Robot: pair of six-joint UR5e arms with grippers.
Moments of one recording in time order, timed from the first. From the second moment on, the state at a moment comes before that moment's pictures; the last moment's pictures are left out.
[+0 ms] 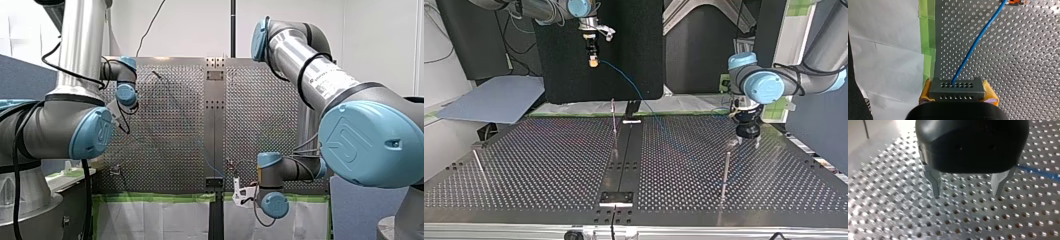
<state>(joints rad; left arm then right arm) 0.09 -1.75 -1.89 -2.69 -1.75 -2.29 2.17 -0.65 2.11 -1.28 1.75 1.54</state>
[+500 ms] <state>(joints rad) 0.07 -1.73 -1.90 -2.76 -1.69 -2.25 2.17 -0.65 2.11 -1.28 1.75 1.54</state>
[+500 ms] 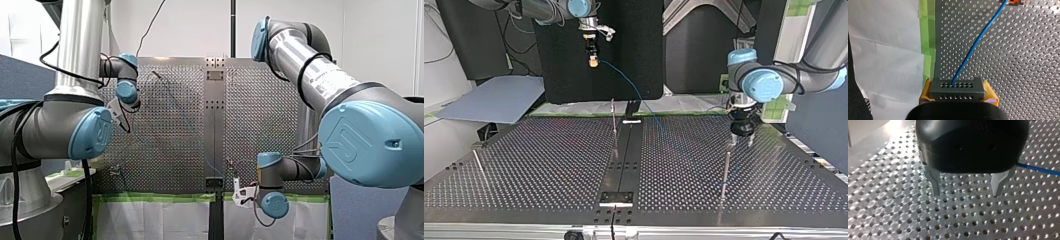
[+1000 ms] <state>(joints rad) 0.07 -1.64 -1.94 -2.77 -1.65 -2.24 2.17 -0.65 2.11 -1.28 1.75 1.54</state>
